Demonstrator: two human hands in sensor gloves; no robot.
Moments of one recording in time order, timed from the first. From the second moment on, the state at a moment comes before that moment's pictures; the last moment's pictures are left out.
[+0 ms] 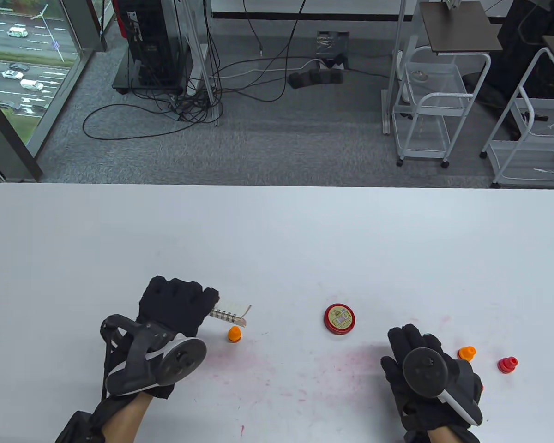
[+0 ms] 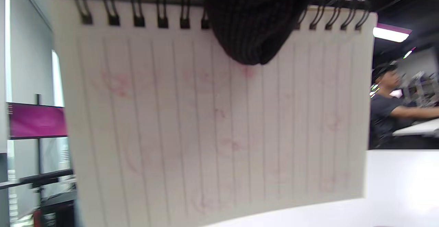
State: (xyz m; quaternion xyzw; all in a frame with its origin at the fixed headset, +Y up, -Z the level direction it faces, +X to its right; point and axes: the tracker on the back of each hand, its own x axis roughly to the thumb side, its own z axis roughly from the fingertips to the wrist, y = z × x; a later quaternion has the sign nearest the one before) left_hand -0.177 -0.560 -0.222 0.20 -0.26 0.00 0.95; right_hand 0.221 -0.699 -0.205 0.01 0.02 0.99 0.15
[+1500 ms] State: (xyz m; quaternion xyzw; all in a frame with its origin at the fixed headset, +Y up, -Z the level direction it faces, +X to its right) left_hand -0.064 -0.741 -0.202 -0.08 -0.50 -0.07 0.86; right_hand 0.217 -0.706 -0.205 0.04 0.05 0.98 0.17
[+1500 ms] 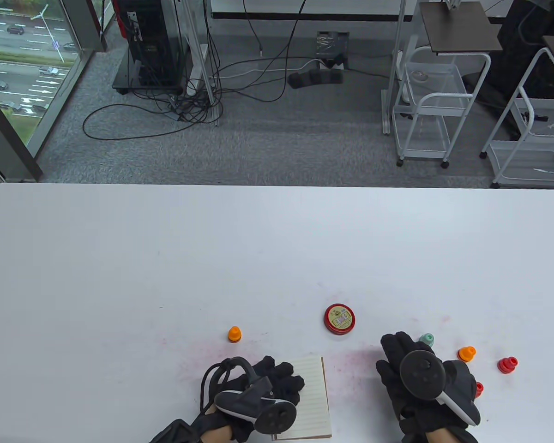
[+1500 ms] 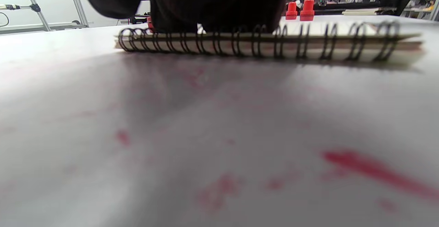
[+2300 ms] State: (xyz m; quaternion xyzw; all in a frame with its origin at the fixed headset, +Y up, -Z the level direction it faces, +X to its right) left_hand -0.139 -0.665 -0.217 -0.03 -0.29 0.05 0.96; right_hand 0.211 -0.699 -0.205 0.06 0.03 0.99 0.16
